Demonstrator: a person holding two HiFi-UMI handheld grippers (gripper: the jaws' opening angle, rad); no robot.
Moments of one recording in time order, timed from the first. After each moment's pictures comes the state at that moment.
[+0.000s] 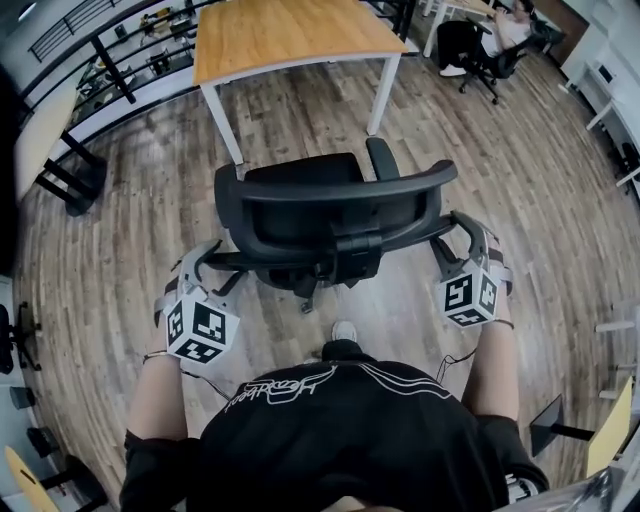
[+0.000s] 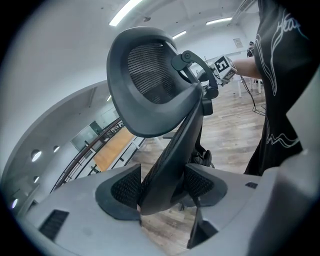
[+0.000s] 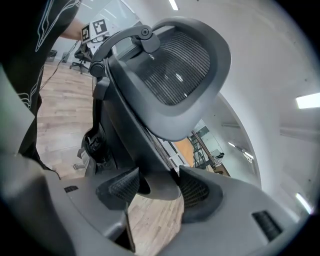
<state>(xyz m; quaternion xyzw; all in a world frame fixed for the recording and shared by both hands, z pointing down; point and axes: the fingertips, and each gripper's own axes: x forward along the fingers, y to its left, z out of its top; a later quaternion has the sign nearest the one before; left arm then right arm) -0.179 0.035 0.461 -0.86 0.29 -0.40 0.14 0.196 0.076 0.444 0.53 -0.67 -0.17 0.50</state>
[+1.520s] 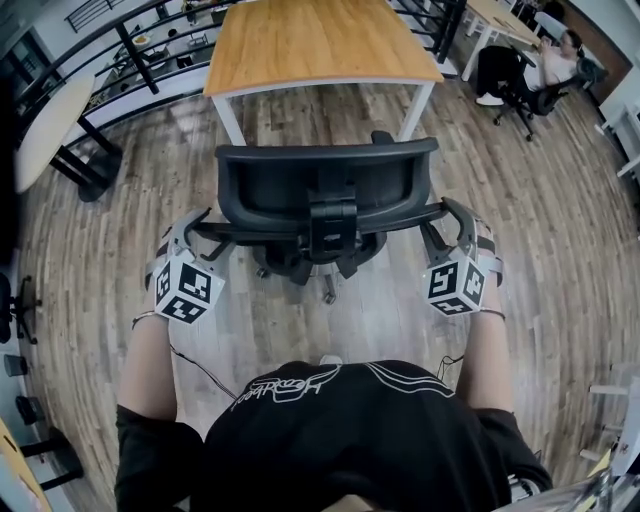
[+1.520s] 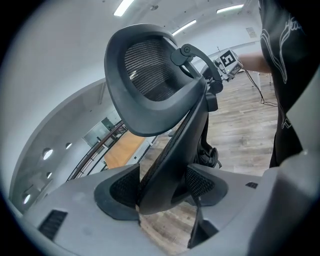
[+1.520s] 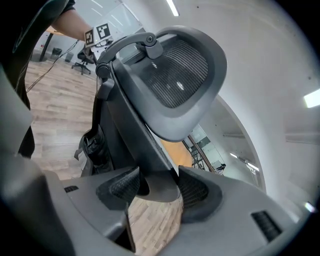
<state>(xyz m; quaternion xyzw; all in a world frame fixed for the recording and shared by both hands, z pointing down) -0.126 -0.178 0.462 -0.83 0.36 -0.41 0.14 0.252 -0.158 0.440 0.50 -0.69 -0.22 0.47</state>
